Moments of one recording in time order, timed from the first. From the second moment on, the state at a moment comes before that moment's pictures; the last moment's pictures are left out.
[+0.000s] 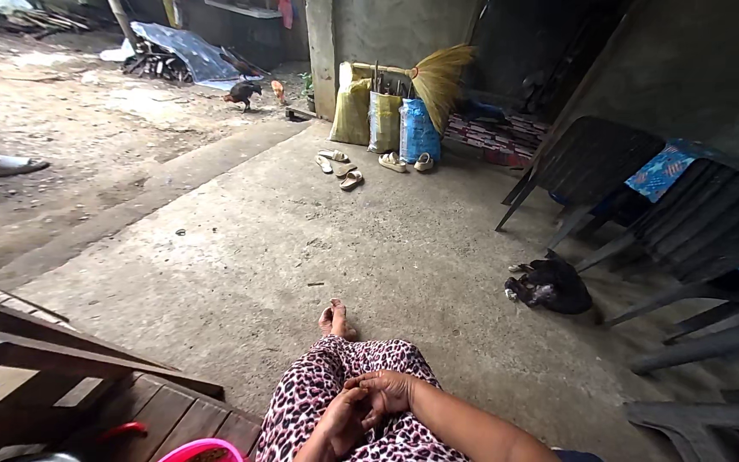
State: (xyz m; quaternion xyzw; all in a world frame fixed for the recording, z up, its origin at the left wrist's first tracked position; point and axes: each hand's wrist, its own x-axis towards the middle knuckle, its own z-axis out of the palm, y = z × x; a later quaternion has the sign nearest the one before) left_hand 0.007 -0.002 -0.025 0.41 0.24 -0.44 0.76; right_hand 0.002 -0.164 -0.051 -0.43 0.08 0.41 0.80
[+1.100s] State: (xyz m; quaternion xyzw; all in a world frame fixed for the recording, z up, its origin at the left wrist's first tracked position) left_hand 0.007 -0.003 0.001 0.42 0.23 -0.44 0.76; right_hand 0.002 -0.164 -0.052 -0.42 0.09 0.41 0.80
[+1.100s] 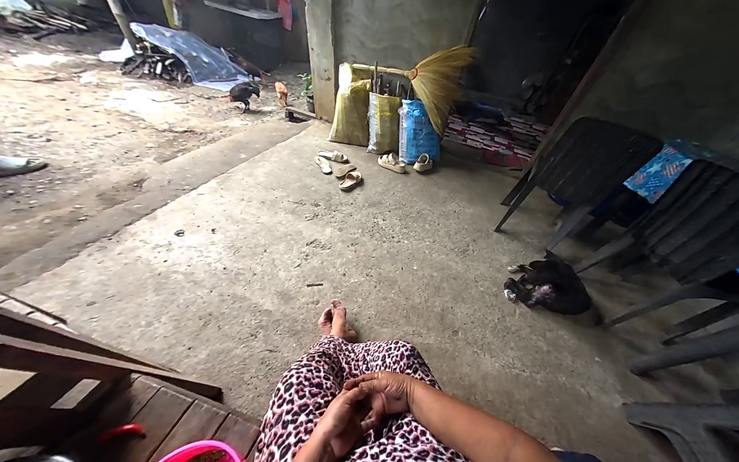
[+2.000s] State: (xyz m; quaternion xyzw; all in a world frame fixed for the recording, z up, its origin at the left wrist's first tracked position) left_hand 0.006 -0.001 0.007 0.41 0.22 -0.45 0.76; right_hand 0.000 -0.162 -0.044 -0.45 0.11 0.41 0.79
